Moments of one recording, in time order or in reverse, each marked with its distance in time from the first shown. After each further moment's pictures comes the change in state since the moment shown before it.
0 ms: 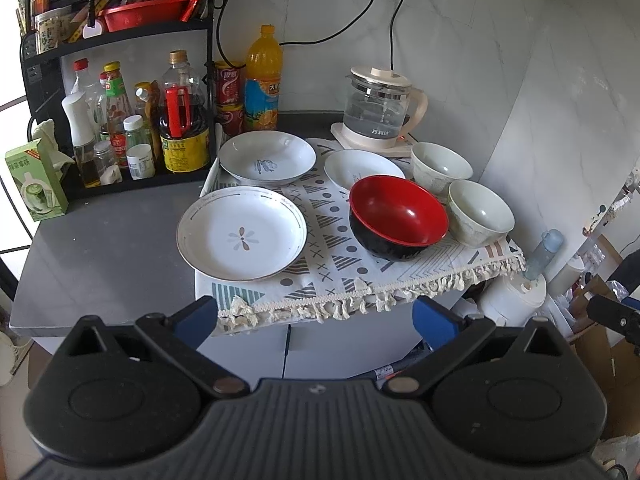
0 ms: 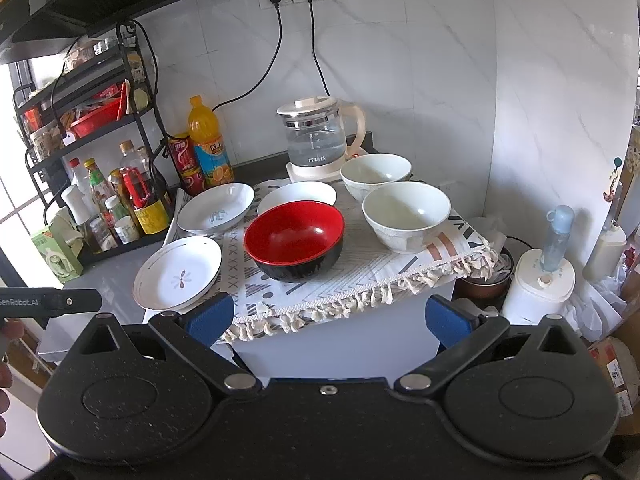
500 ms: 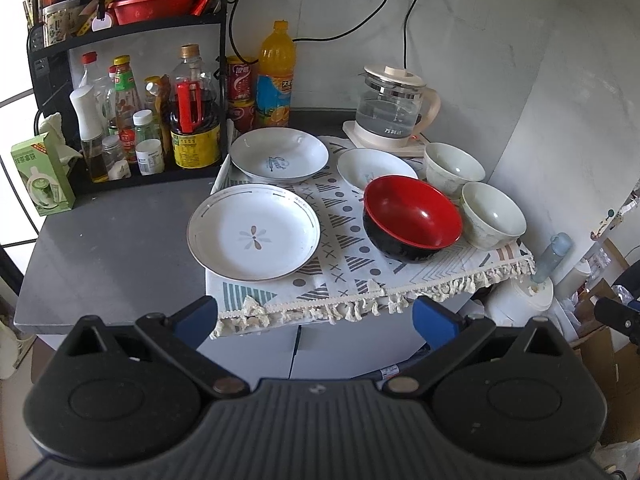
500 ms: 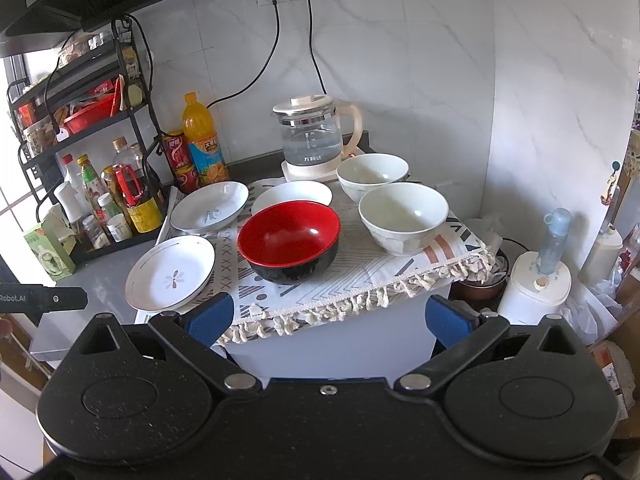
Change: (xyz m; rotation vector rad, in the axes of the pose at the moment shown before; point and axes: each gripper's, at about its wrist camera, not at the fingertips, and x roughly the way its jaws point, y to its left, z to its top) left arm 0.007 0.012 0.006 -0.019 0.014 0.016; right arm 0.009 0.002 0.004 -0.008 0.008 -0.017
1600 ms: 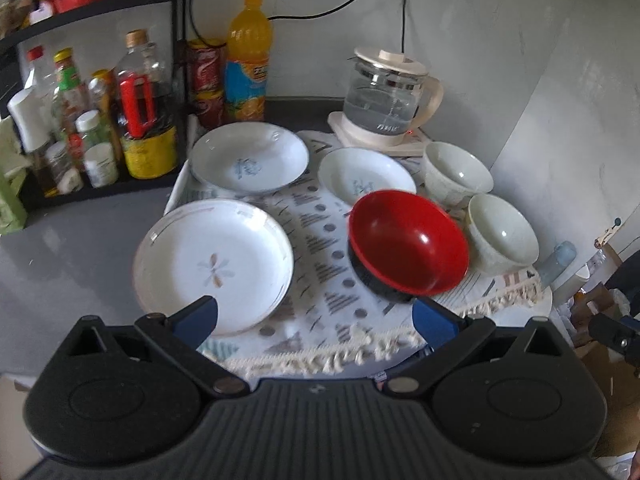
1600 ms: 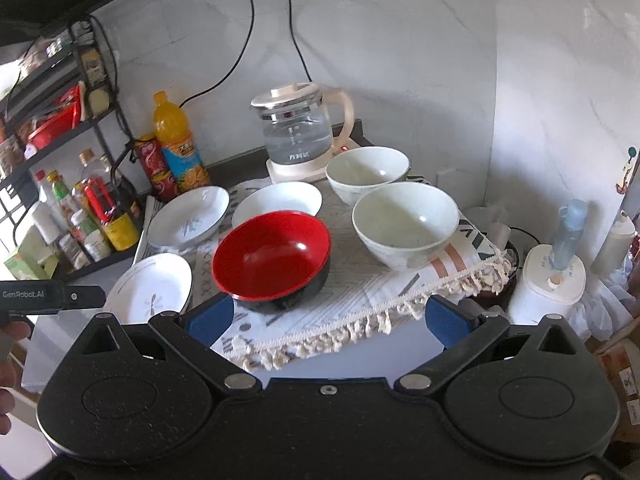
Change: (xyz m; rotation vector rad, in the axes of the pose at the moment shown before) left arm 0.100 -0.024 0.071 0.002 0.065 -0.041; right arm 0.077 -0.019 0.043 0.050 0.044 -0.002
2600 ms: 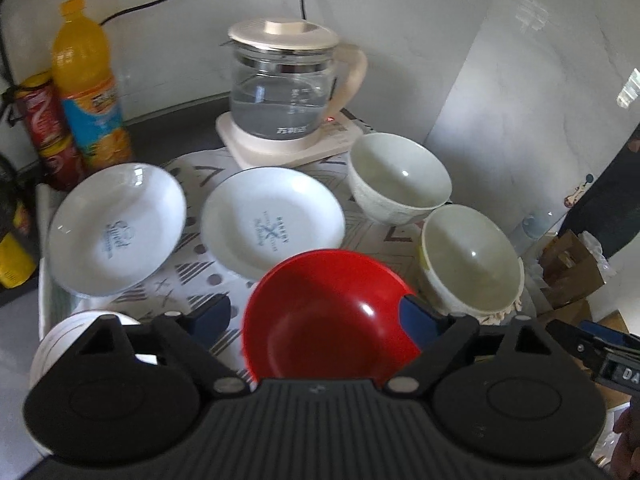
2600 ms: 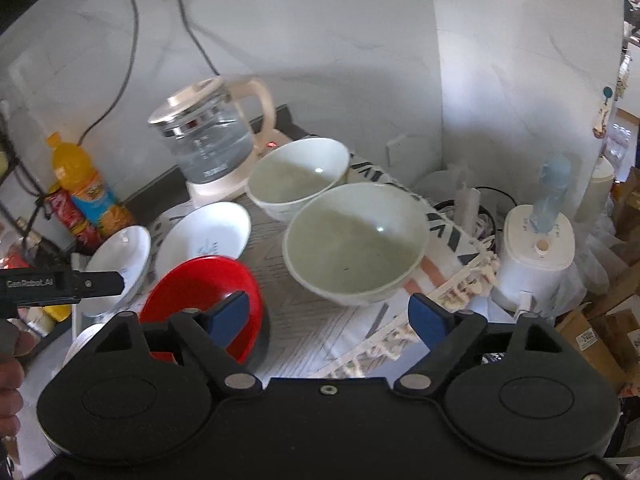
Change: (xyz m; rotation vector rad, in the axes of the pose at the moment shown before) left arm 0.141 -0.081 0.109 0.203 0.126 -0.172; right arm 0.103 -0.050 0.050 0.215 0.086 -0.128
